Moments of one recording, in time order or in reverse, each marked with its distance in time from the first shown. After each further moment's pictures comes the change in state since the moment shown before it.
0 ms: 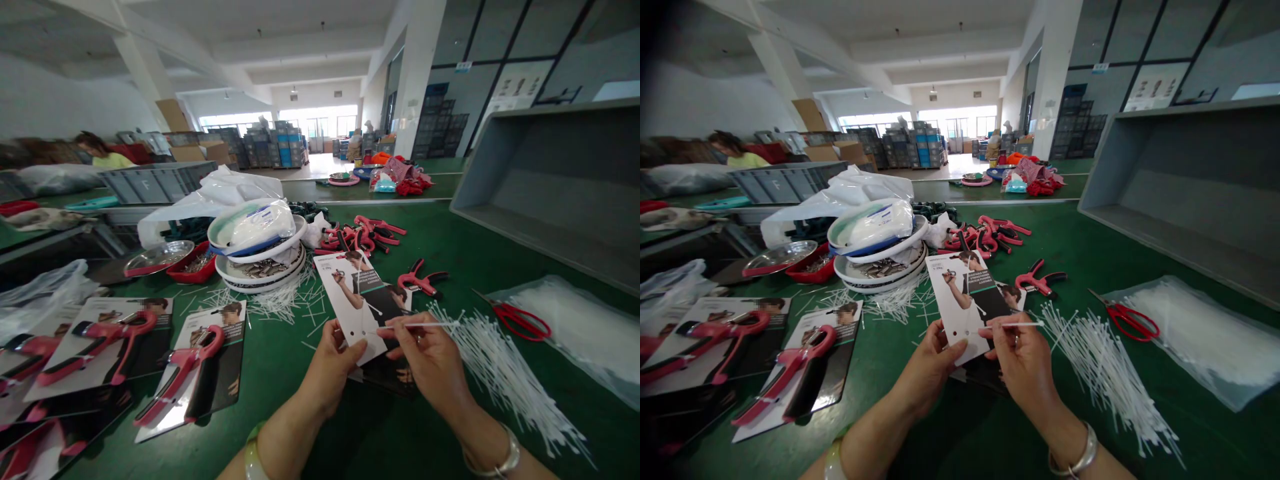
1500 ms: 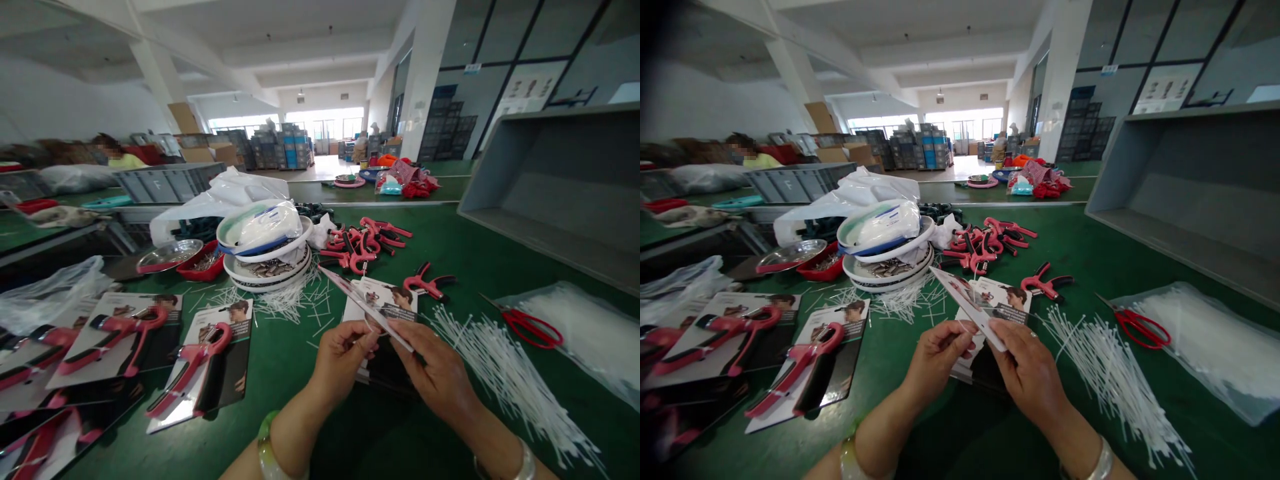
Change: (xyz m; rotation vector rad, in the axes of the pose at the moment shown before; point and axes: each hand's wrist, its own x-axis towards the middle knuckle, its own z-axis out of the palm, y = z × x) left_hand 0.000 0.019 0.009 0.234 -0.095 0.213; right_hand 0.005 0.015 -0.016 -0.677 -0.075 -0.722
